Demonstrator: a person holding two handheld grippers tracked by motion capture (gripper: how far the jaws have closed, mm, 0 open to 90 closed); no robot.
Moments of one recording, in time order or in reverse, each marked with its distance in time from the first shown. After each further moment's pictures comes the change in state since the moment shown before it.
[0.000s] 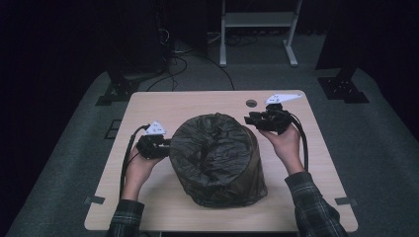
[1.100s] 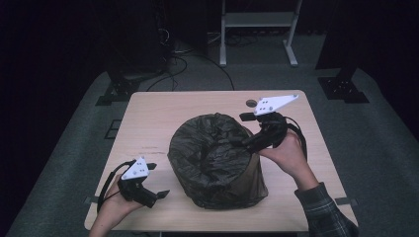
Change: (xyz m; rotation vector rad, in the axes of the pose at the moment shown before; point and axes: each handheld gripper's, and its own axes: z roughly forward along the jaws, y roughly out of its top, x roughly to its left) left arm -0.061 -0.077 -0.053 -0.027 -0.110 0.125; right arm 0.092 0.038 -0.044 0.008 0.245 -0.248
